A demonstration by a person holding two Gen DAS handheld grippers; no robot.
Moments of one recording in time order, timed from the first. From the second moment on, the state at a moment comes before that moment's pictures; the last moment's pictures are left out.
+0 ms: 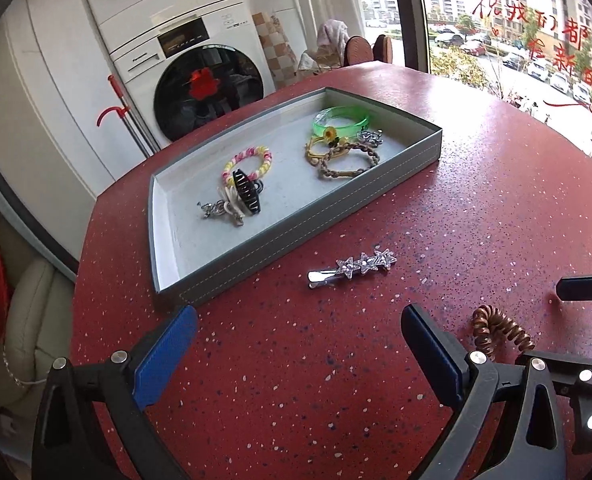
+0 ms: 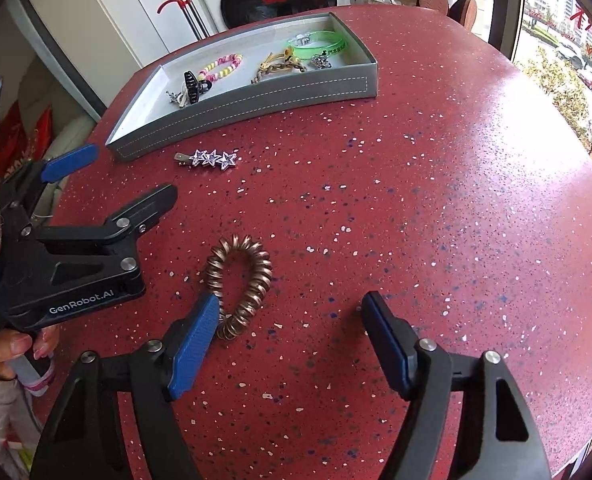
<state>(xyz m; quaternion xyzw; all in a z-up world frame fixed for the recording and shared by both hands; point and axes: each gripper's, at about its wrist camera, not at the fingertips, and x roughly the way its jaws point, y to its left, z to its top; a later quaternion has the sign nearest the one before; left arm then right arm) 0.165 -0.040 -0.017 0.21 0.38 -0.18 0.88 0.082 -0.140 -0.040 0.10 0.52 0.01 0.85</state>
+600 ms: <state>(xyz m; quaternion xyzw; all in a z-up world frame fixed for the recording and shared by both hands) 0.177 -0.089 -0.035 0.29 0.39 -0.26 0.84 0.079 -0.124 -0.042 0.00 0.51 0.00 0.86</state>
